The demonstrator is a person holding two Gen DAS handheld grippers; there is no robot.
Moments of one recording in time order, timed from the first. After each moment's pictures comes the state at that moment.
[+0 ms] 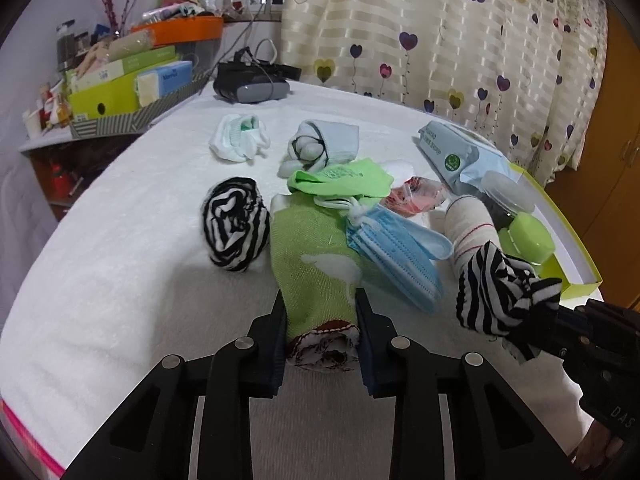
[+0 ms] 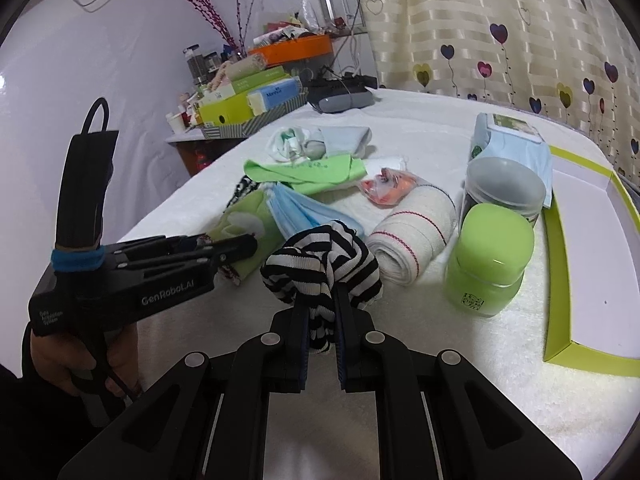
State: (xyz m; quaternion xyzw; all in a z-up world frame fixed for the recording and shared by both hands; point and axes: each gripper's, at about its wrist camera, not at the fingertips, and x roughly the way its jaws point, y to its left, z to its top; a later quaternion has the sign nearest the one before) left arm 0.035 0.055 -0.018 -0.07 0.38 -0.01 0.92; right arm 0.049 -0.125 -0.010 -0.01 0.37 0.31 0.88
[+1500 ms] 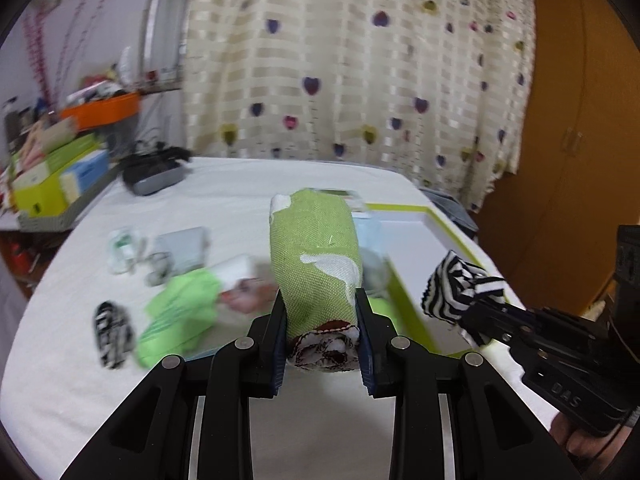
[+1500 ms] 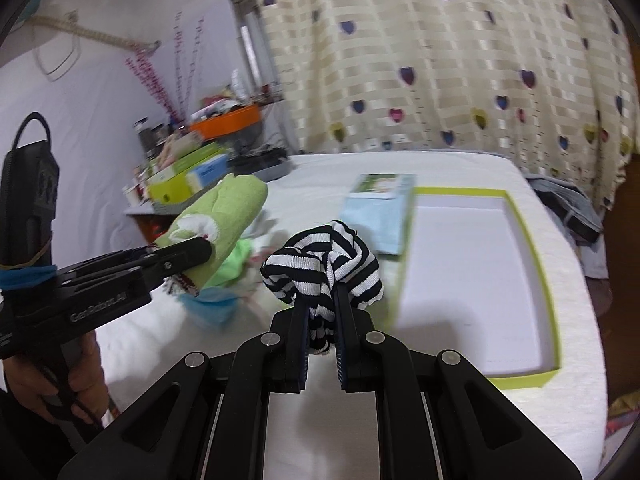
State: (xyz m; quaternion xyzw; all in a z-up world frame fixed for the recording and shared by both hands) left arm 0.056 -0.077 0.064 -0.02 0.31 -0.11 0.94; right arm 0.061 -0.248 0.033 0.06 0.30 0.21 0.93
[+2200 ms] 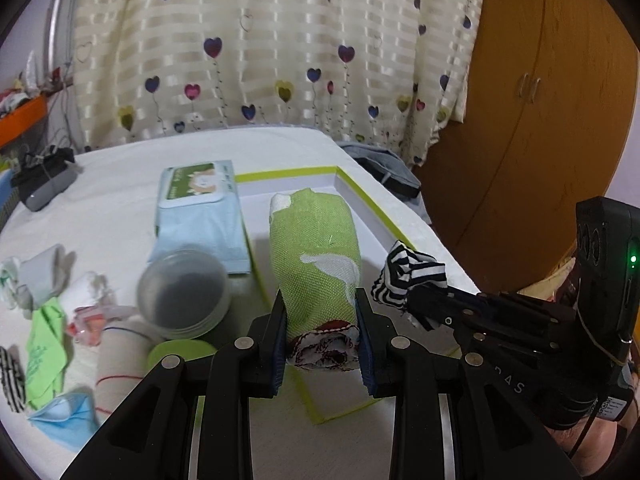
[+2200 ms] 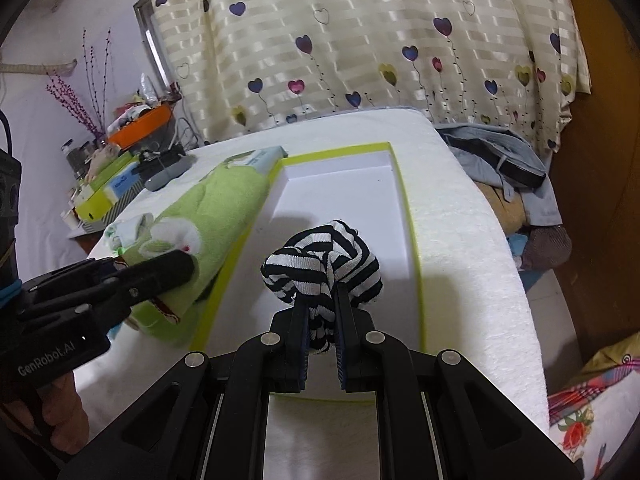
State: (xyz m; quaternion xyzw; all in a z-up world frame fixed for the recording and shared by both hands) left arm 0.112 -0.196 0.033 0.01 0.37 -0.21 0.90; right arm 0.113 -0.347 -0.006 0.10 0.36 0.11 0.92
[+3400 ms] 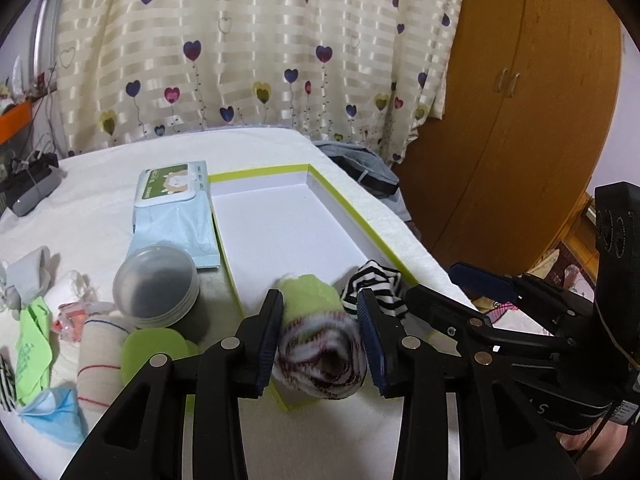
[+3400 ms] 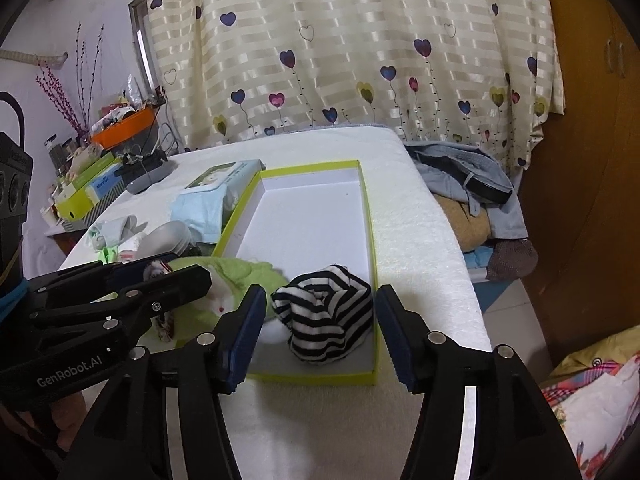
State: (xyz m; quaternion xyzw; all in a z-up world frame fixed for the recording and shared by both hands) left arm 0.091 -0.204 0.039 0.01 0.36 -0.25 0.90; right arm 0.084 -0.350 0.014 0.06 0.34 0.07 0.93
